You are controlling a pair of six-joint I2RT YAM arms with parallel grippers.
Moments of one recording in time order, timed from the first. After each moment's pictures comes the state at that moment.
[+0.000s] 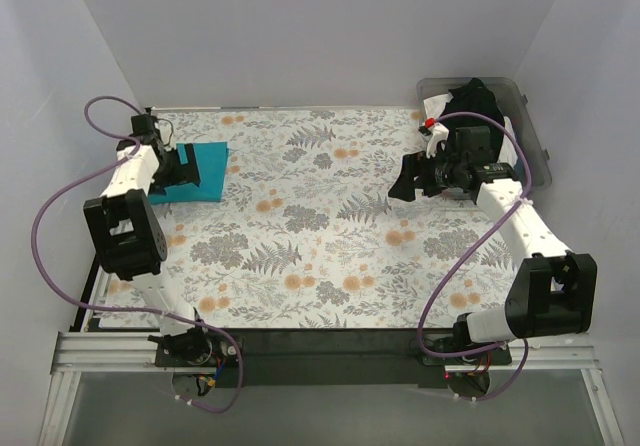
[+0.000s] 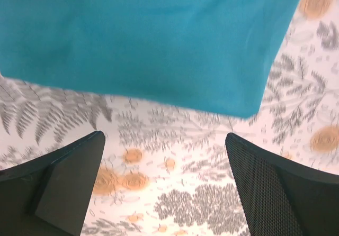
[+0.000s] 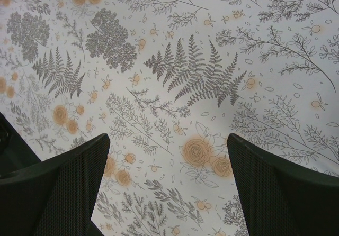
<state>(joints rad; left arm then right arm) 0.24 1.87 1.49 -0.71 0.06 -0.02 0.12 1.40 1.10 -0.51 -0.66 -0.06</state>
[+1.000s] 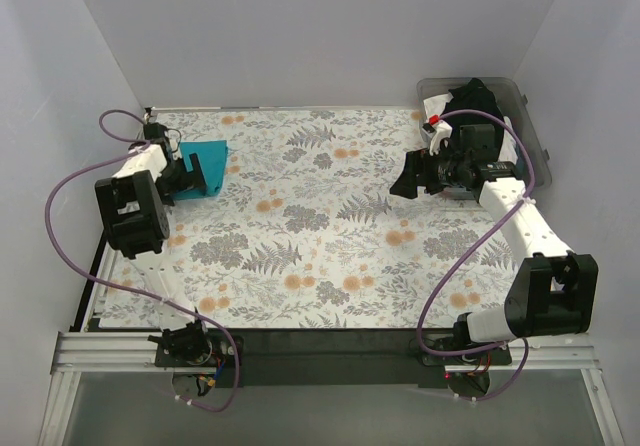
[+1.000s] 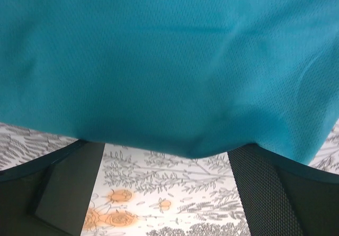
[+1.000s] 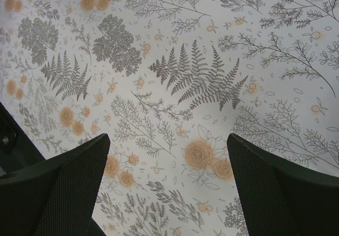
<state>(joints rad) 0.24 2.06 1.50 -0.69 0.05 -0.11 0.10 1.40 1.12 -0.51 -0.70 -0.05</state>
